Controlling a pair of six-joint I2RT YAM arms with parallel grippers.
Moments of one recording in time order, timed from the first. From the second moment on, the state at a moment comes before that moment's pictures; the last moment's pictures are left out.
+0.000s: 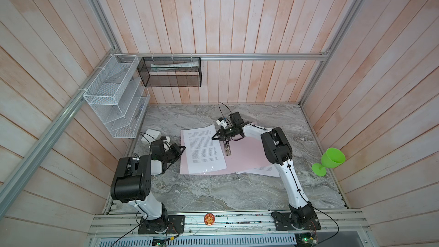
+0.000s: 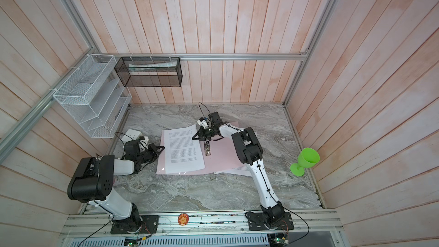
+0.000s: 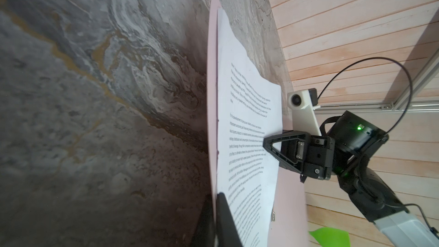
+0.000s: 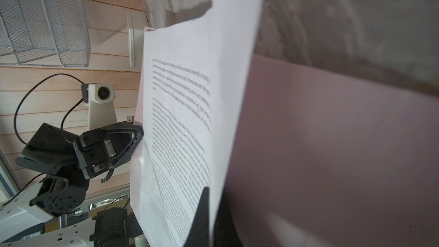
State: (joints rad) left arm 0.11 1.66 0.49 0.55 0.66 -0.81; right arm 0.51 2.47 1.77 -0.17 -0.95 0.64
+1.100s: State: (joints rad) left arm 0.11 1.66 0.49 0.53 0.65 -0.79; right arm 0.49 2.16 1.26 0.34 -0.63 1.04
